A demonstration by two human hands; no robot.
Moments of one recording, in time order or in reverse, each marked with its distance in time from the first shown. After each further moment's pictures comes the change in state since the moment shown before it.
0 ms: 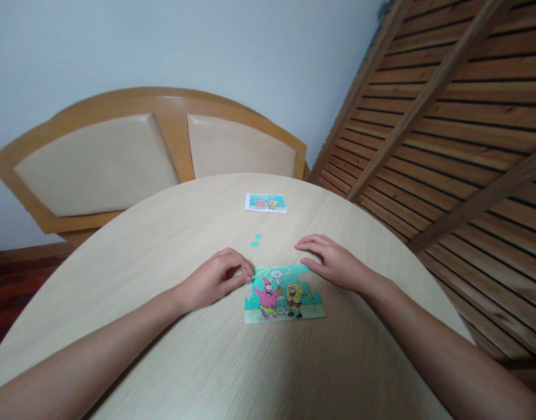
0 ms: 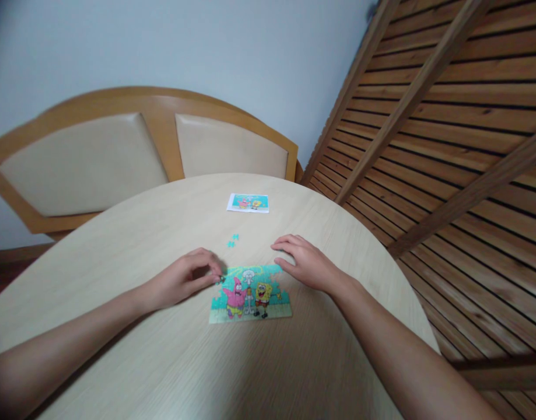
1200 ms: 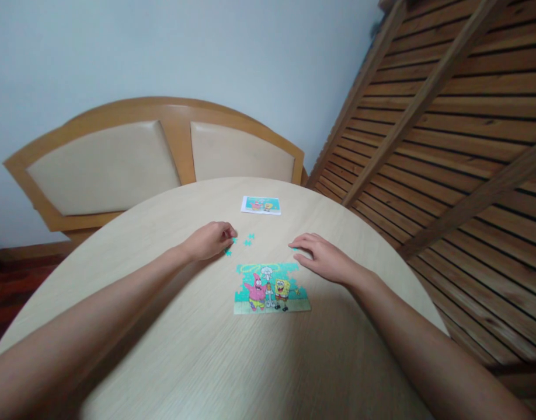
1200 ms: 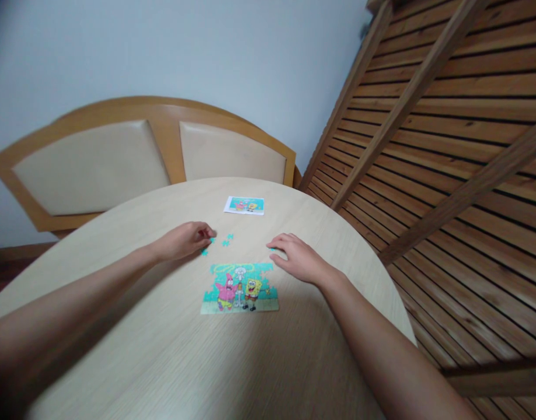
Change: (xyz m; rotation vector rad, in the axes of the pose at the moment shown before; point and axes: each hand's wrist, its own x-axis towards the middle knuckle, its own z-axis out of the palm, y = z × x) left_hand 0.046 -0.043 -0.035 0.423 -0.015 -0.298; right_hand 0.002 0.010 -0.006 -0.008 -0.027 -0.020
